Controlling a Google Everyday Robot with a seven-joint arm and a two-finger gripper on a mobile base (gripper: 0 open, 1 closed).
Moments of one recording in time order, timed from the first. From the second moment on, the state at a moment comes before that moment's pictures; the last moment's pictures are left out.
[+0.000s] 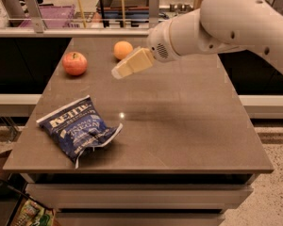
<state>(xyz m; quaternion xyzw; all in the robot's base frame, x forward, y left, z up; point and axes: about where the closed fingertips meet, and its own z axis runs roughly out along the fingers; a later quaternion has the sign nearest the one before) 0.614 0.014 0.945 -0.46 0.74 0.19 0.46</state>
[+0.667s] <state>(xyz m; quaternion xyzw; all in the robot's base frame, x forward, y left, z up) 0.629 0.048 0.935 -0.46 0.71 0.21 0.48</state>
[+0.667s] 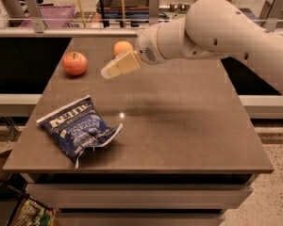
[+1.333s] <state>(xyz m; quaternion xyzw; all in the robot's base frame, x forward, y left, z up) 0.647 0.076 0.925 -0.46 0.69 0.24 0.50</state>
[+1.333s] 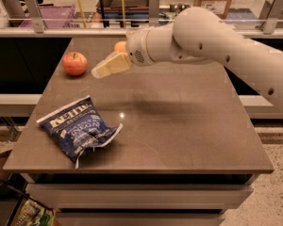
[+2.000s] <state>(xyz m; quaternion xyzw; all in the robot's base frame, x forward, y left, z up) 0.664 0.116 0.908 -0.46 0.67 0.30 0.51</state>
